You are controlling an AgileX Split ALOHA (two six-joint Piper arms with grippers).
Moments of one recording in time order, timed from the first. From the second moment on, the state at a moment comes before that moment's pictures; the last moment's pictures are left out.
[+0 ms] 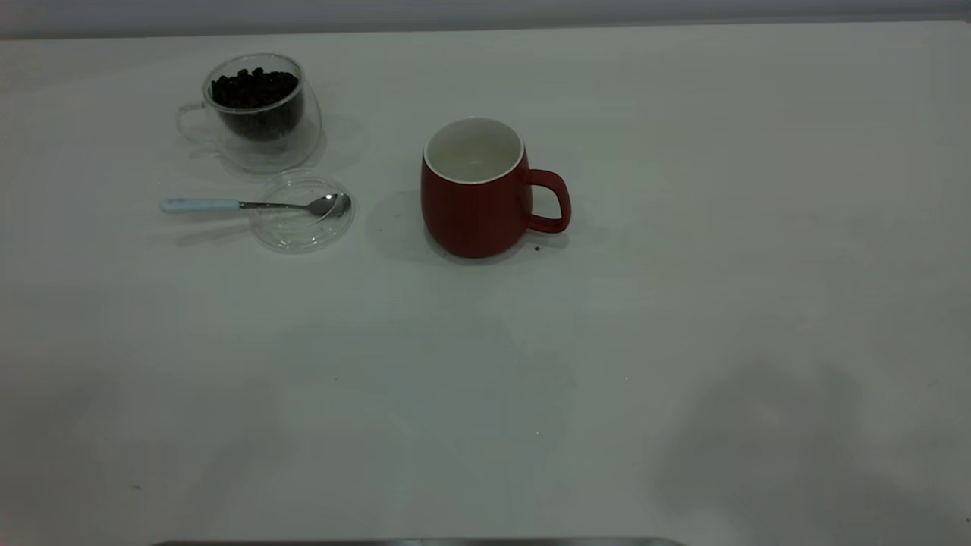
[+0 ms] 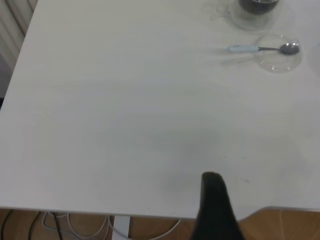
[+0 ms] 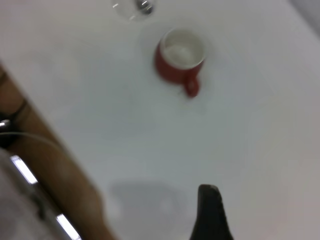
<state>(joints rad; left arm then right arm) 0.03 -0.02 -0.49 0.04 1.13 -0.04 0.61 1.12 -1.33 0.08 1.20 -0.35</state>
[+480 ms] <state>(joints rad) 0.03 -0.02 -0.49 0.04 1.13 -0.04 0.61 0.48 -0.67 0.18 1.15 -0.29</state>
